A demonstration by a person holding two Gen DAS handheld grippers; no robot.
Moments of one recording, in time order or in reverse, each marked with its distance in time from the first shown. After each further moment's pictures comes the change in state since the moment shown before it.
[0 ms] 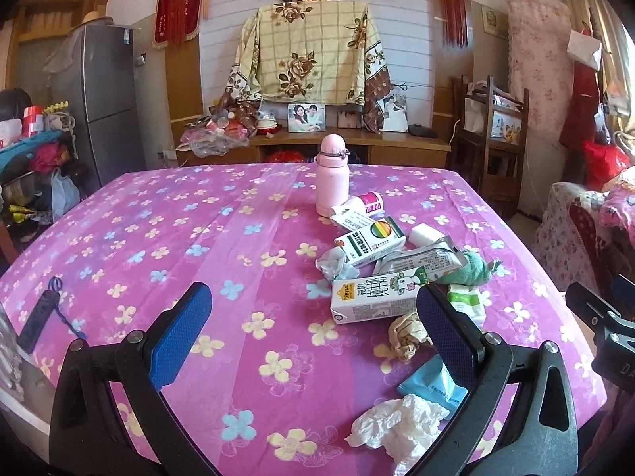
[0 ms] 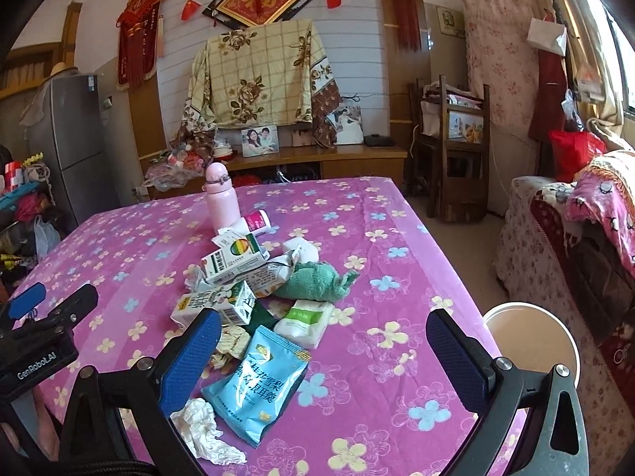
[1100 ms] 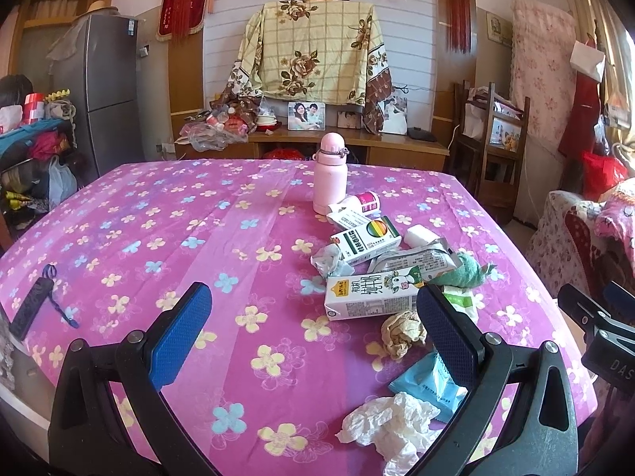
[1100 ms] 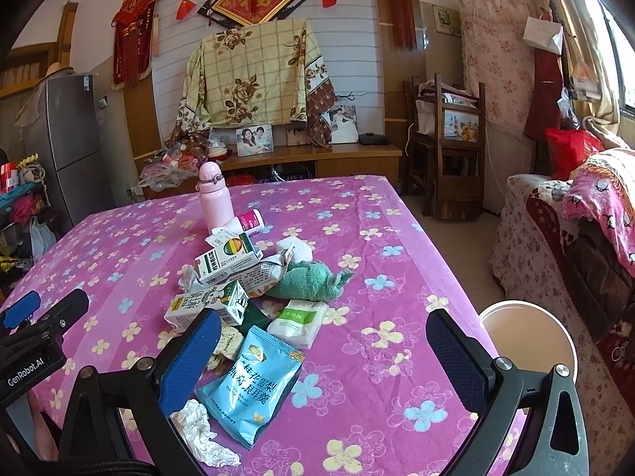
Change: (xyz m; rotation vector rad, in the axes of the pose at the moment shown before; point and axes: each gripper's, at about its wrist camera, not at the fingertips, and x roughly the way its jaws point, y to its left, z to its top) left arm -0.002 0.001 -0.005 -0.033 0.000 -0.016; right arm 0.002 -0.002 0.002 0.011 0.003 -0.012
